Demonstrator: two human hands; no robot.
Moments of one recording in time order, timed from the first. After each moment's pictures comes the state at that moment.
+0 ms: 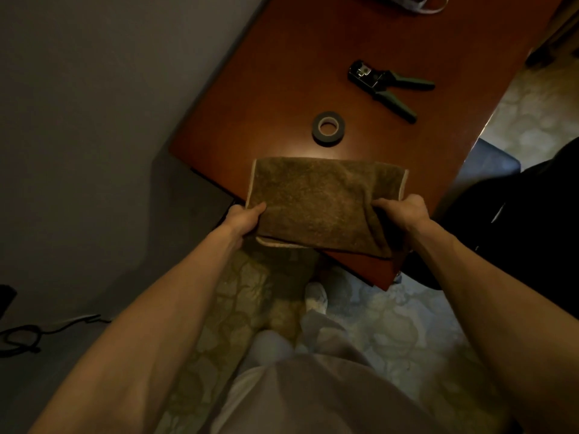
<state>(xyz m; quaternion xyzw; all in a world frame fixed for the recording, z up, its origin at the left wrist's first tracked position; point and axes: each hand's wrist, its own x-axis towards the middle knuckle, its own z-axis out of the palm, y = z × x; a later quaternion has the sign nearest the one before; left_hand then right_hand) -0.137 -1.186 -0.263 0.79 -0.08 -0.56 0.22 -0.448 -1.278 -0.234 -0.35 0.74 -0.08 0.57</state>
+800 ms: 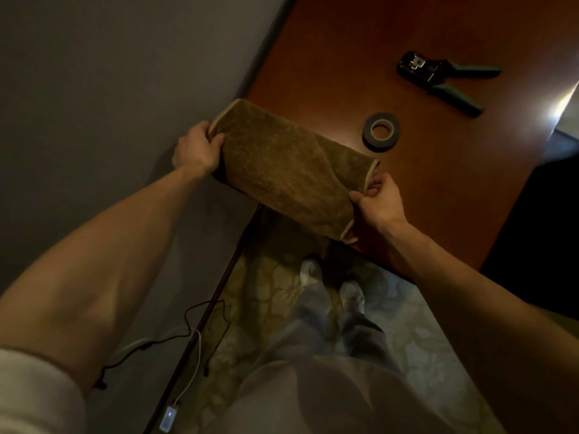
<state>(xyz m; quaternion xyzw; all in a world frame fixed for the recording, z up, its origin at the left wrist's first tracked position) 0.072 -1.304 -0.230 0.86 -0.46 -0.22 0.06 -0.280 -1.276 -0.253 -0.41 0.72 -0.14 0.54</state>
